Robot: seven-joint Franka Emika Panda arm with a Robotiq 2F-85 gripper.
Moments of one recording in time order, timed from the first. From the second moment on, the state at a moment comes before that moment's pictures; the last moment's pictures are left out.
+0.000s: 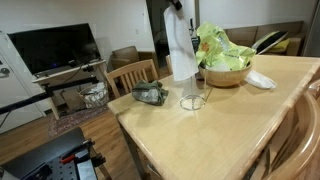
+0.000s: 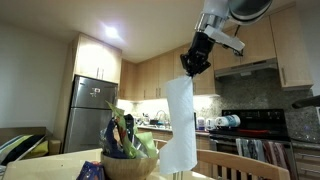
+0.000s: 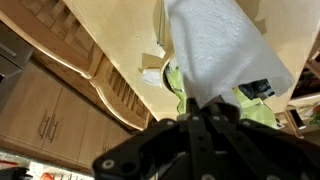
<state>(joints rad) 0.03 -0.10 0.00 -2.12 -0.35 2.57 0.65</state>
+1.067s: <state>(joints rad) 0.02 -0.19 0.03 -2.06 -0.28 2.57 0.63</state>
